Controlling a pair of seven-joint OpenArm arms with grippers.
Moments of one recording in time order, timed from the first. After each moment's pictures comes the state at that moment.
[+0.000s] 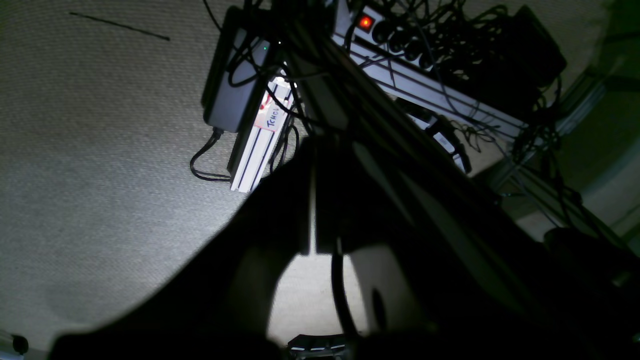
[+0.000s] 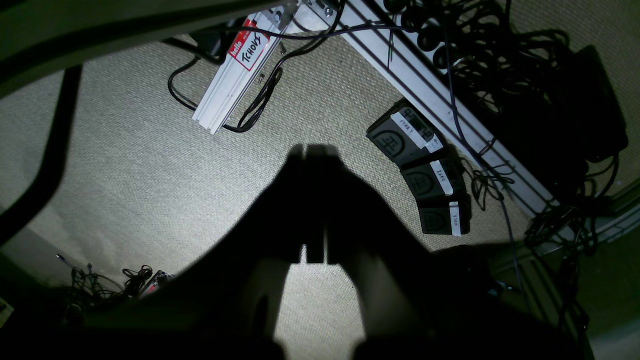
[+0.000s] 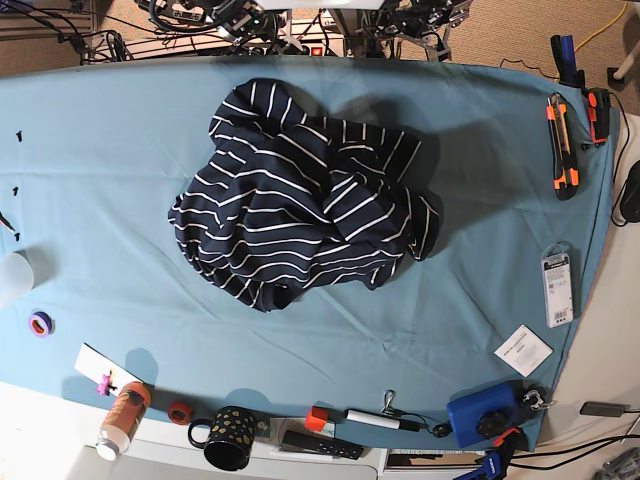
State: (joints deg) left arm 5.2 4.7 -25.4 15.1 -2.2 -12.0 6.1; right arm -5.1 5.7 -25.2 21.4 -12.9 16.7 -9.2
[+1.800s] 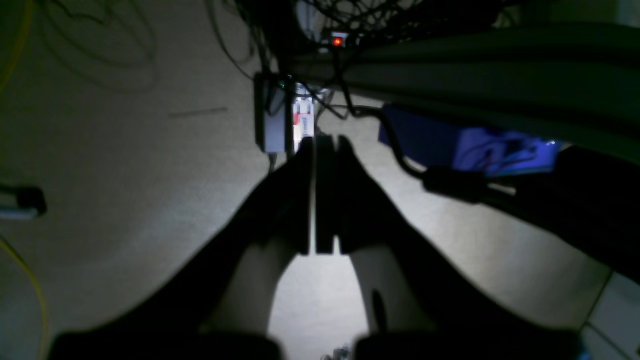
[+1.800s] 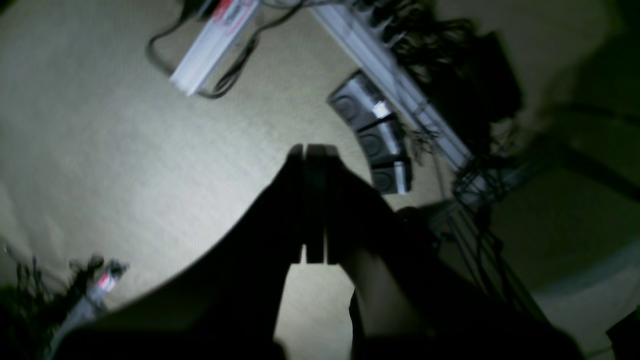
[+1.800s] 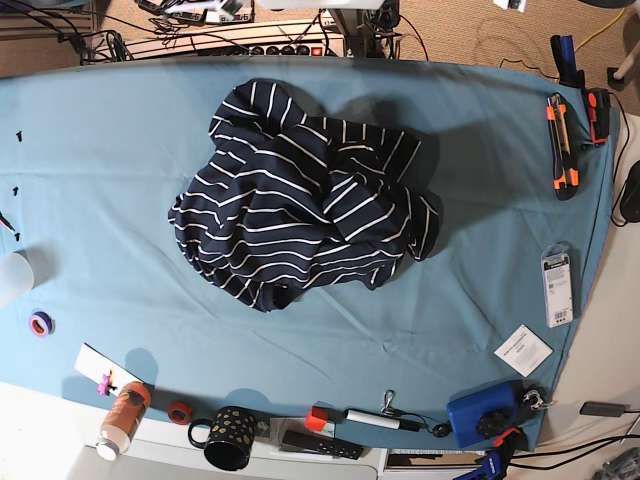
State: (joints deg) left arm 60.8 4.7 -25.2 107.3 -17.9 -37.7 31.3; right arm -47.9 33.4 -18.4 99.6 -0.1 11.9 -33.6
